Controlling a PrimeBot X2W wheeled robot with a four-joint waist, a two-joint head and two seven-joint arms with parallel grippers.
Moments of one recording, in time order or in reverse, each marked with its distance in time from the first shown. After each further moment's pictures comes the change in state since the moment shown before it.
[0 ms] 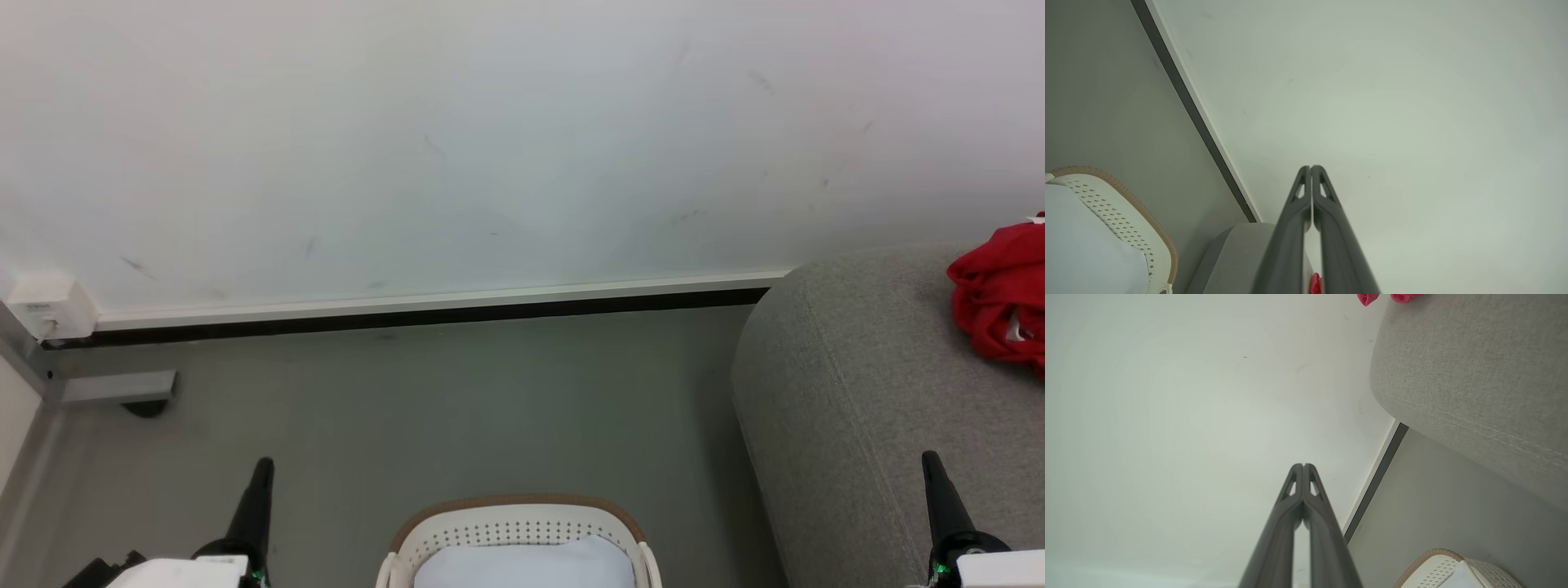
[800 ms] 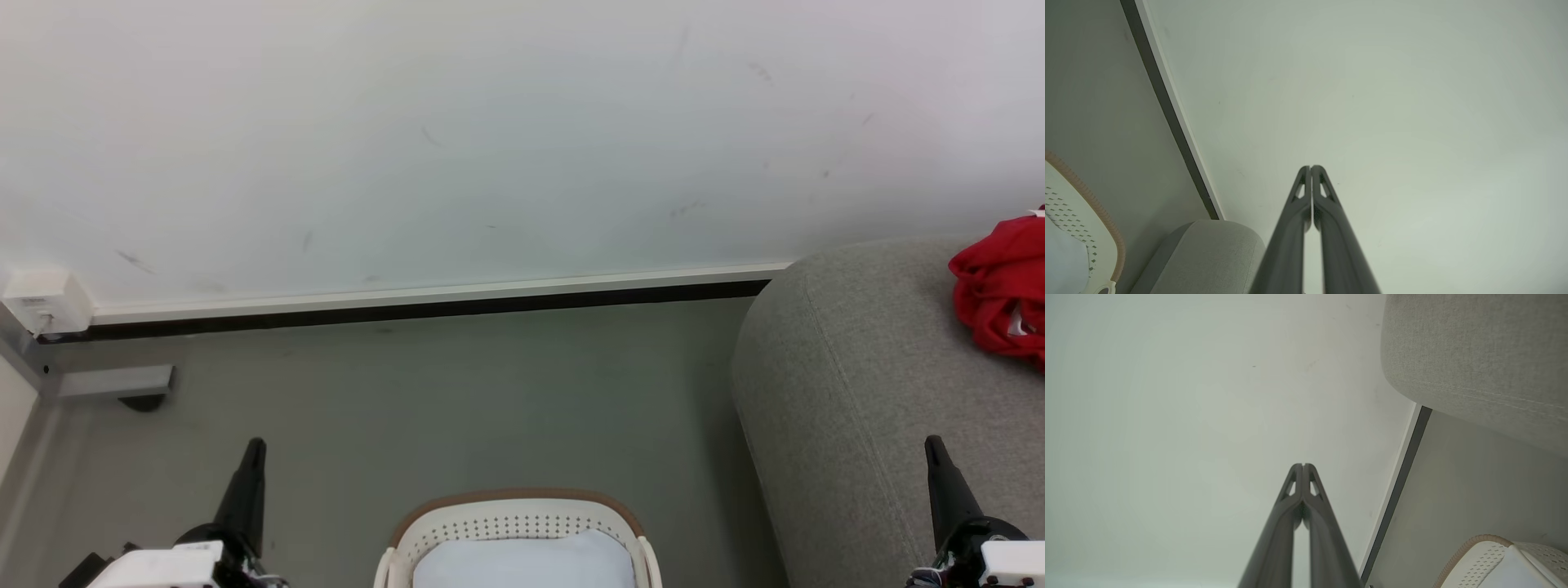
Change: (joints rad) left arm -0.028 -0.004 0.026 0.002 -0.172 -0.021 0.046; right arm -0.020 -0.002 -0.012 -0.013 0.184 0.000 0.046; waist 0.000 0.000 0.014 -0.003
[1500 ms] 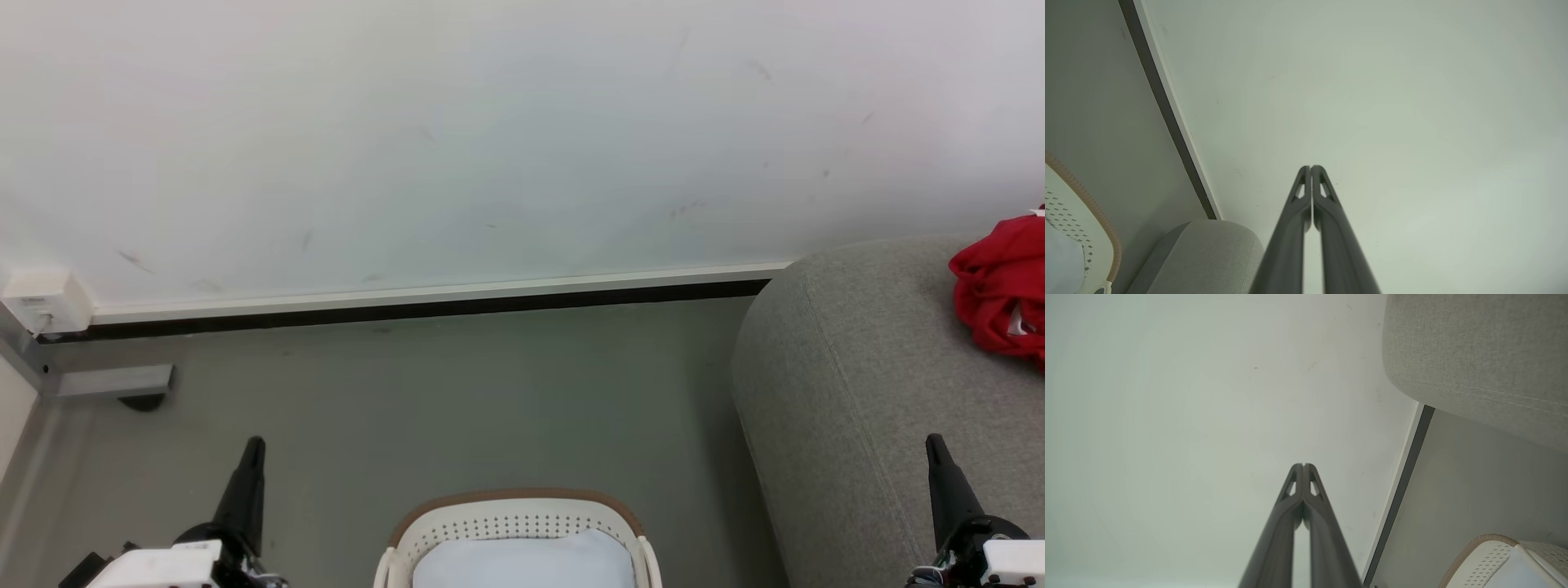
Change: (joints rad) left arm -0.004 -0.001 0.003 0.000 -0.016 -0.002 0.004; right arm -0.002 0.000 -0.002 -0.002 0.027 0.000 0.004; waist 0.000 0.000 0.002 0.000
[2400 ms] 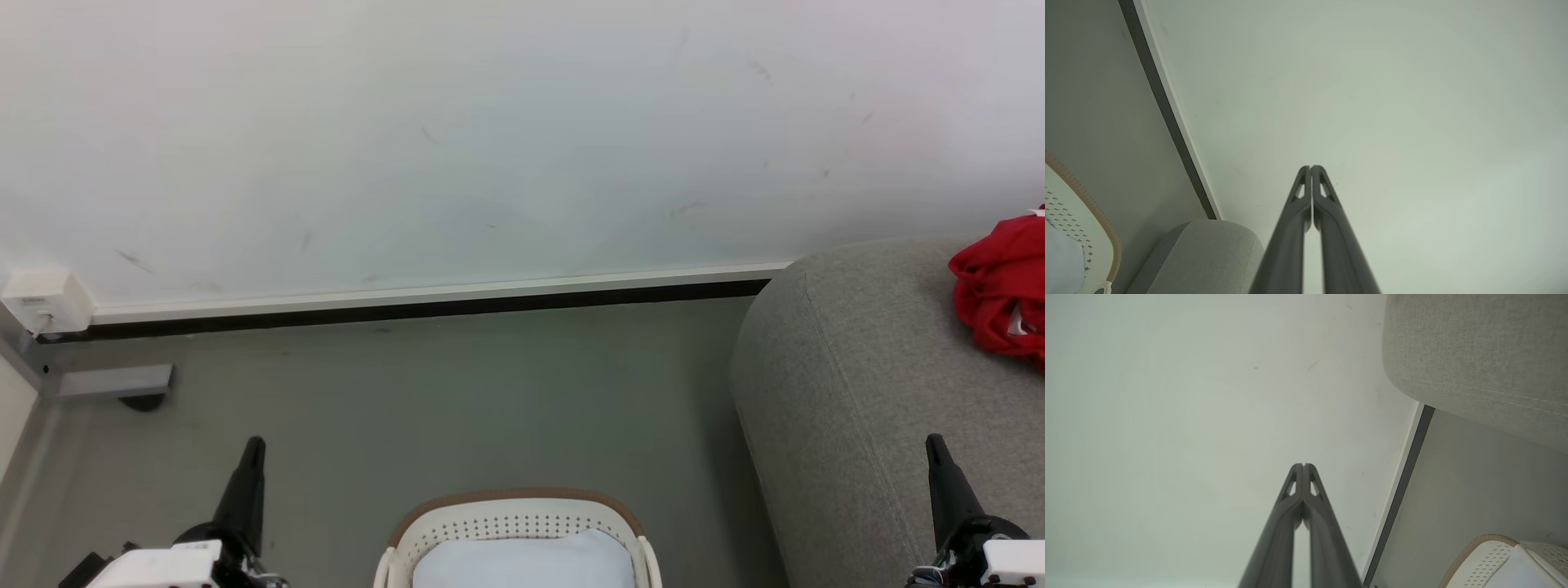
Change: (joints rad) left arm 0.000 0.000 0.000 0.000 0.000 0.000 0.000; right arm 0.000 0.000 0.000 0.000 0.000 0.000 0.000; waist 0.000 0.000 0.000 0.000
